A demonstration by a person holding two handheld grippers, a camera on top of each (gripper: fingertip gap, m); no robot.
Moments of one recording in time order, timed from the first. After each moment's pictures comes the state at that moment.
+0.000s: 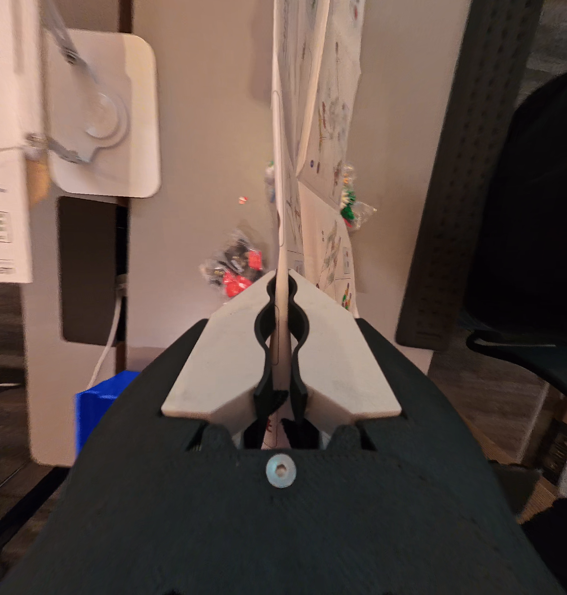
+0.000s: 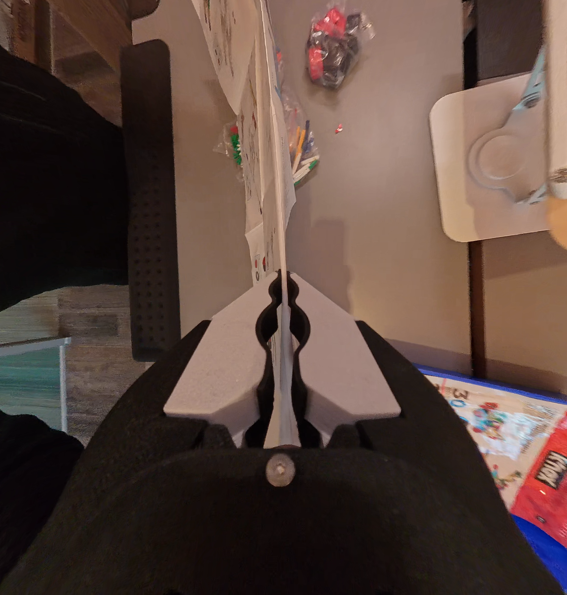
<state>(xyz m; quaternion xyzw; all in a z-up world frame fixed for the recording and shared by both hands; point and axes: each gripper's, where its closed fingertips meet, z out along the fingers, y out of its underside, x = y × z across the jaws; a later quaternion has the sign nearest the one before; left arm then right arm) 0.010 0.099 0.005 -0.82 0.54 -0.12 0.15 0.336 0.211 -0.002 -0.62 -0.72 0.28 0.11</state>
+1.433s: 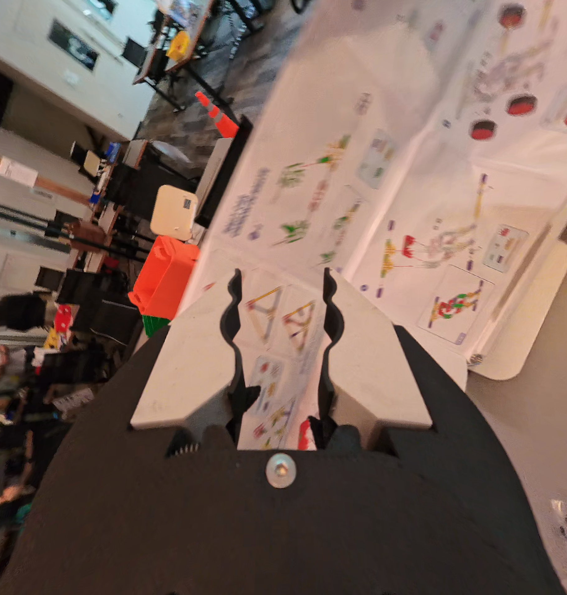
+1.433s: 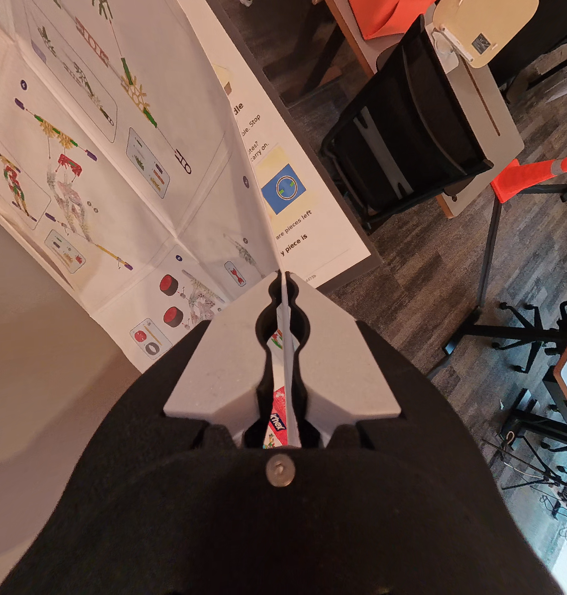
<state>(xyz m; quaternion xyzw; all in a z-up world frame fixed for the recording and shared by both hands) 0.001 0.445 0.111 -0.75 0.44 0.15 0.48 0.234 0.562 0.095 -0.76 -0.55 0.02 0.34</state>
